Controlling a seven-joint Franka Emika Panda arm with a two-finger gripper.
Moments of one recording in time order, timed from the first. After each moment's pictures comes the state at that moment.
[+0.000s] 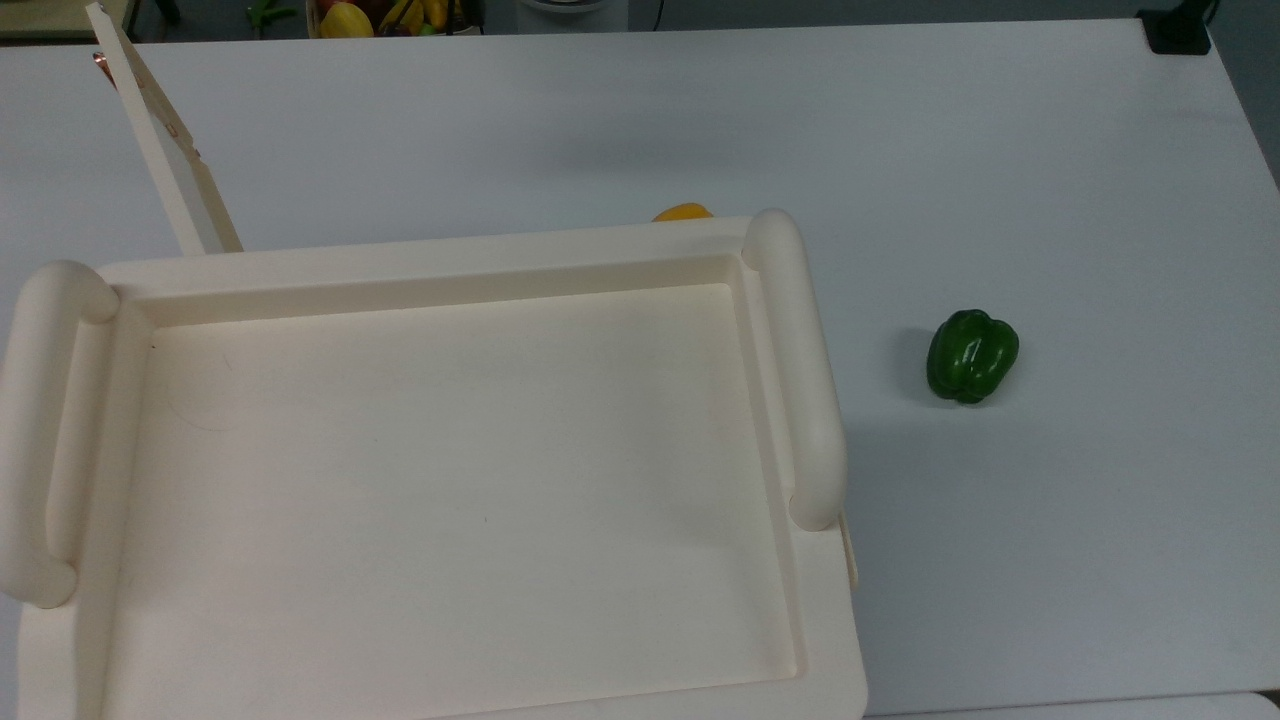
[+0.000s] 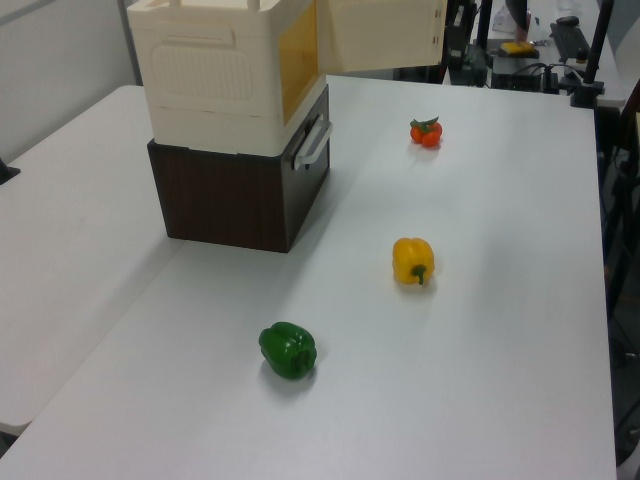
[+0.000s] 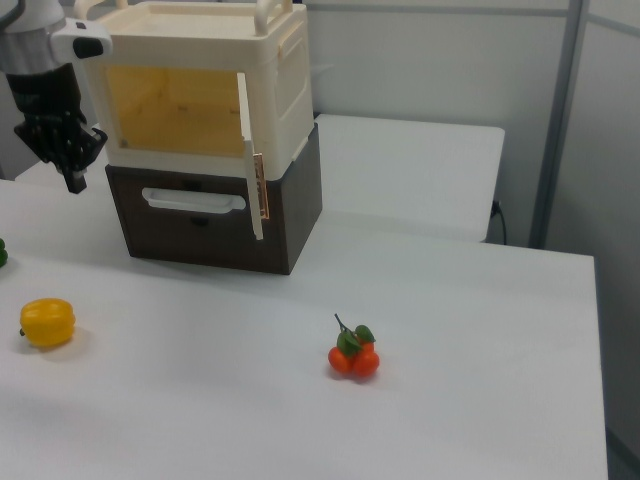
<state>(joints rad) 0.05 -0.02 -0.05 -1.57 0.04 1.63 -0.05</state>
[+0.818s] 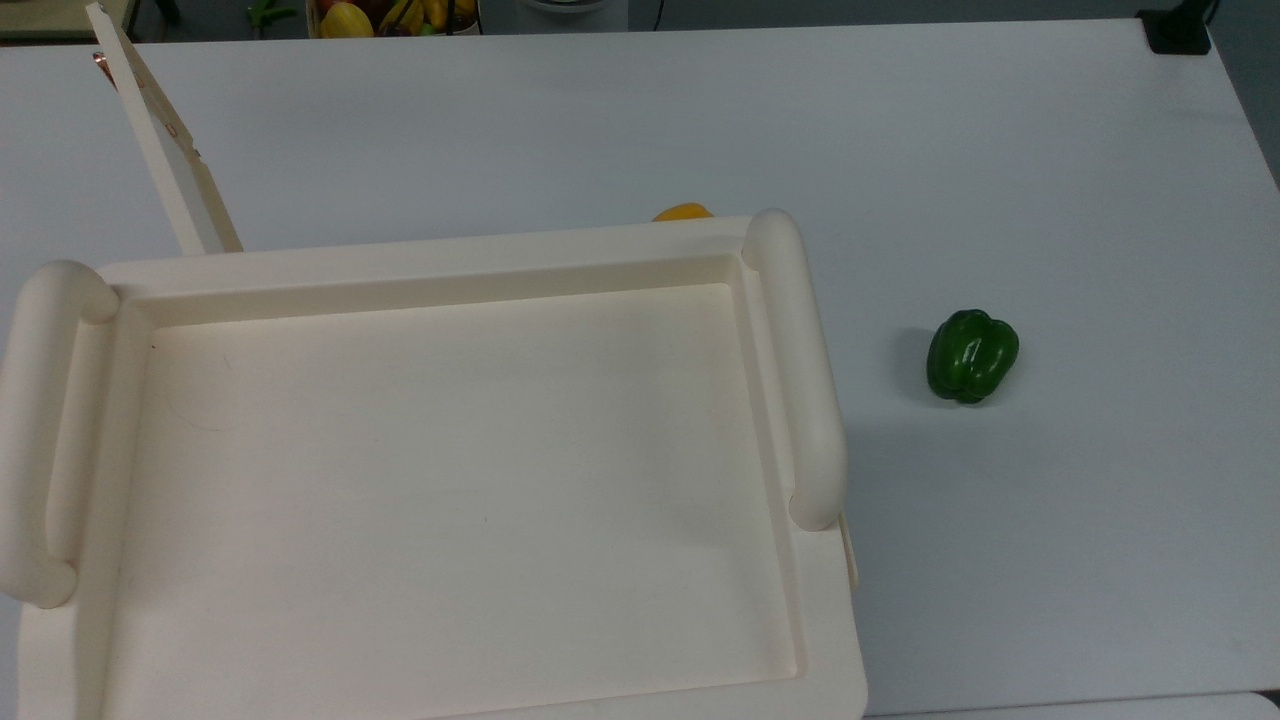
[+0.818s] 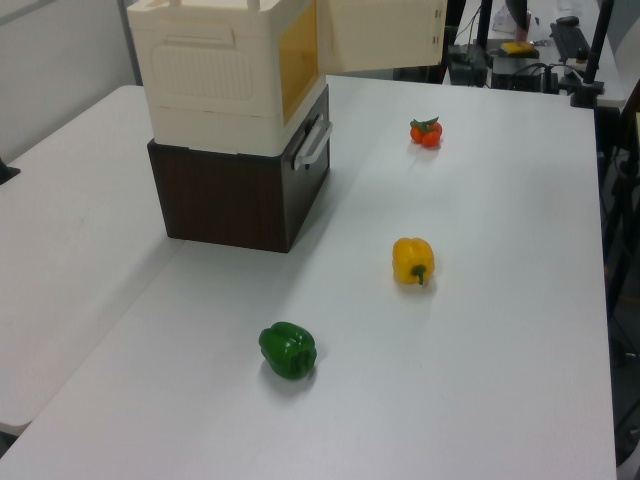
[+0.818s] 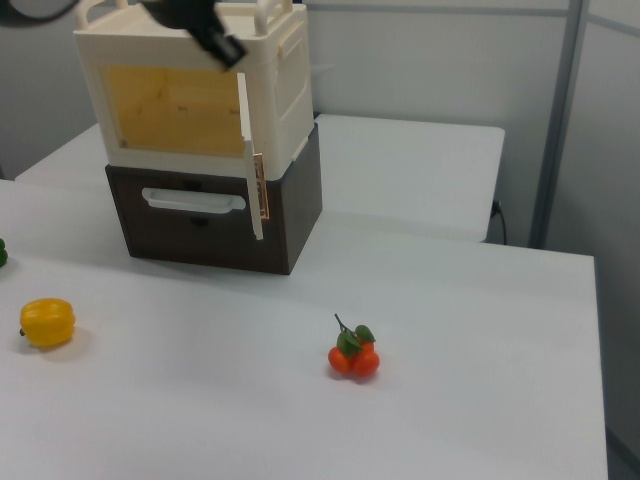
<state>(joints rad) 0.01 -0.03 -0.47 -1.44 0.46 2.03 -0.01</state>
